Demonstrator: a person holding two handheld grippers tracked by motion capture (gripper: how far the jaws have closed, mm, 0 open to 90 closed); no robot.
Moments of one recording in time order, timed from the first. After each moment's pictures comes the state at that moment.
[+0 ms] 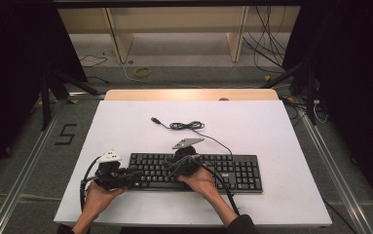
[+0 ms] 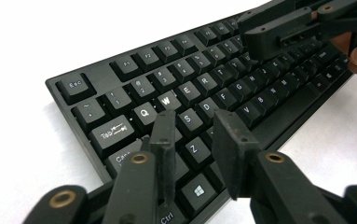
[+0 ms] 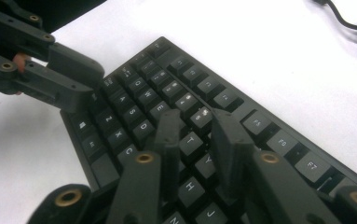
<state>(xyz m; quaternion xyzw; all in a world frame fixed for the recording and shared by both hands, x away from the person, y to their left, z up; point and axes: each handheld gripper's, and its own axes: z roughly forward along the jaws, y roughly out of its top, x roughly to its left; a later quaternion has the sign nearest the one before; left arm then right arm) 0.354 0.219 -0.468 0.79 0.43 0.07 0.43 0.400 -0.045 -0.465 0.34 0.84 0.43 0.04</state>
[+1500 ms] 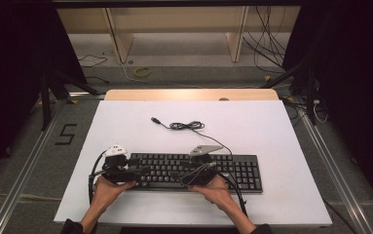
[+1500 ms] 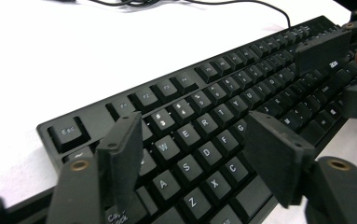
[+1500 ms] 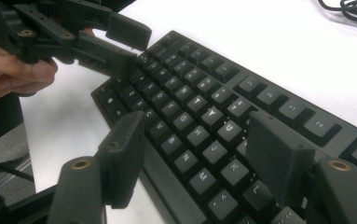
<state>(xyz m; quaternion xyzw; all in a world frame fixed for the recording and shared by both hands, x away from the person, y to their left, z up) 0.371 0.203 -0.466 0.78 0.43 0.08 0.45 0.373 -0.086 -0.459 0.35 0.82 0.46 0.02</state>
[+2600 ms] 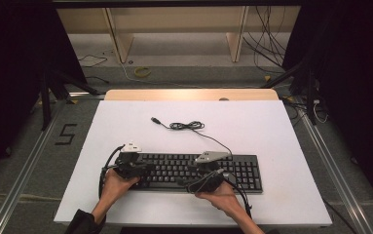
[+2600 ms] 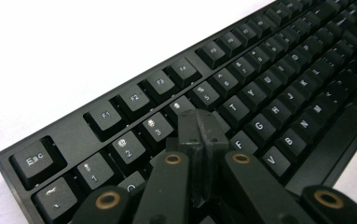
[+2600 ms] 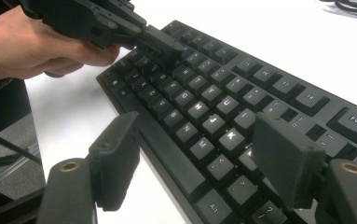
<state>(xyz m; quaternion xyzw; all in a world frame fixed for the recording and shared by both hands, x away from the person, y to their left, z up) 0.392 0.178 -0.477 0.82 0.41 0.08 0.39 0.356 -0.104 -0.462 0.34 0.82 0.46 0.03</state>
